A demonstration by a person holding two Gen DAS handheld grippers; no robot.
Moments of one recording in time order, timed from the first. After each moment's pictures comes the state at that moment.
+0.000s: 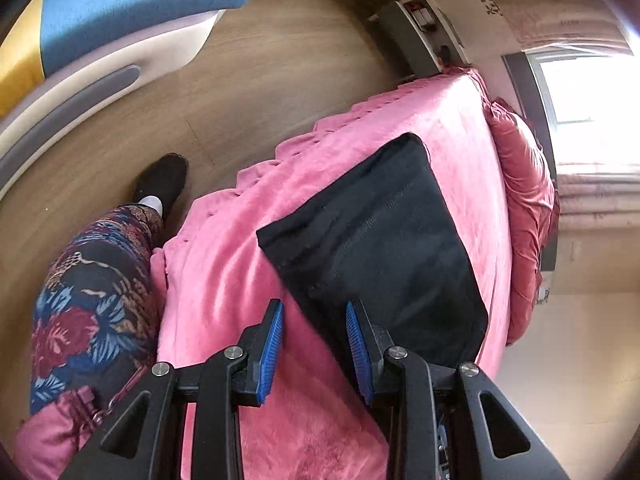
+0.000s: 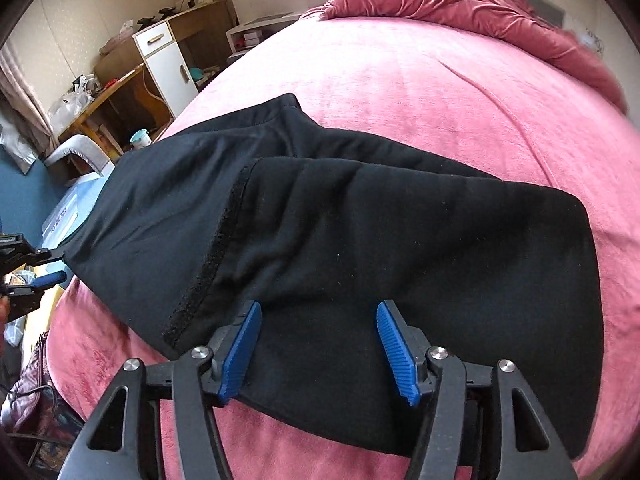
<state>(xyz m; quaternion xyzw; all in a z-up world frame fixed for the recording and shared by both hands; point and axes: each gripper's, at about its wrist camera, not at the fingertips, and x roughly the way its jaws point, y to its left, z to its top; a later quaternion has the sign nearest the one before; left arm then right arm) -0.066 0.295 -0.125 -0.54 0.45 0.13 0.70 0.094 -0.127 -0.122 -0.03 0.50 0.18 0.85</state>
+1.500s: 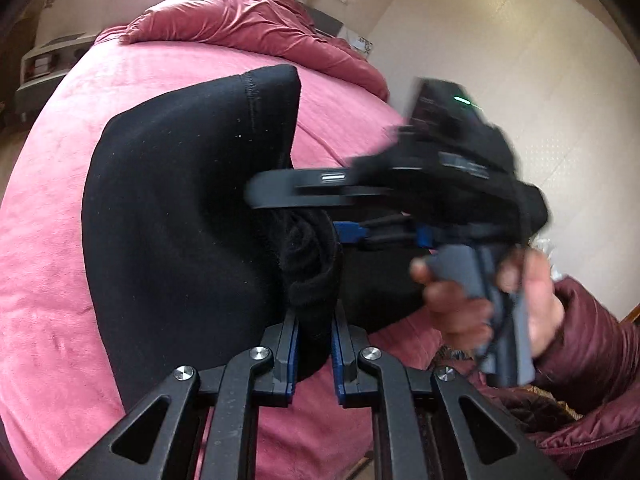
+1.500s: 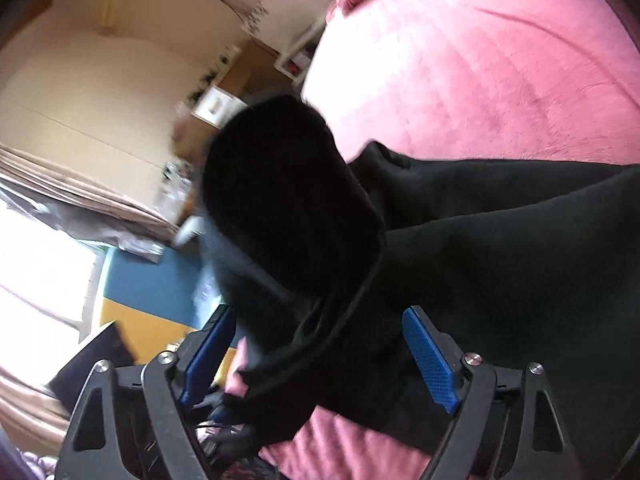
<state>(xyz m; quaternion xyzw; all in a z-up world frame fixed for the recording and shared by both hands) -0.018 0.035 -0.045 -0.10 0.45 -0.31 0.84 0.154 -0.136 -0.105 0.24 0.53 0.34 0.74</state>
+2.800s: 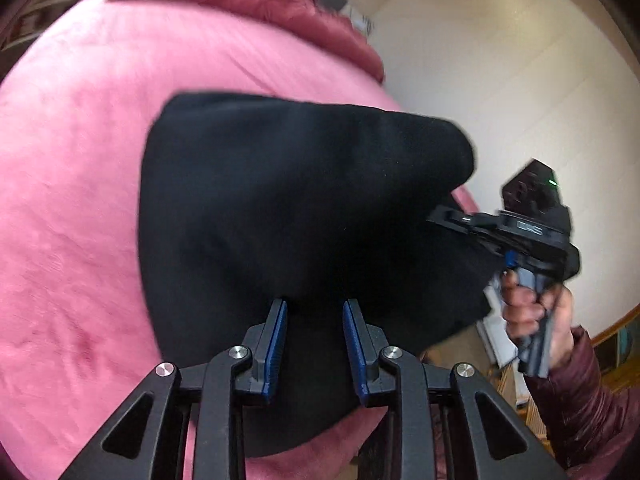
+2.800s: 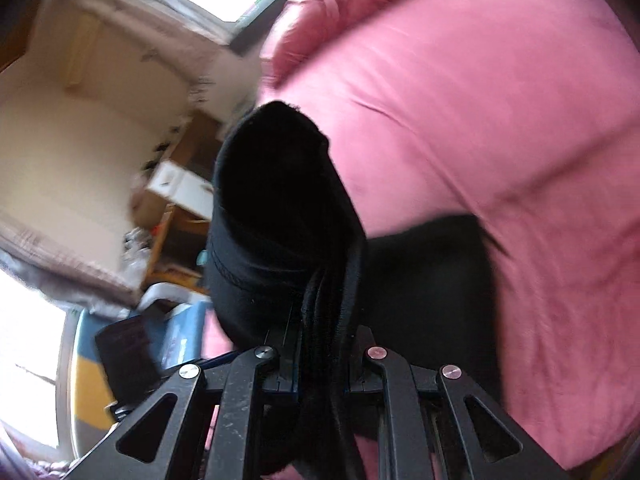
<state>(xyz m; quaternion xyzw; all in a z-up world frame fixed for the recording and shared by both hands) 0.046 -0.009 -0.063 -0.14 0.51 -0.33 0.78 0.125 -0.298 -0.064 0.29 0.48 0.20 0.81</state>
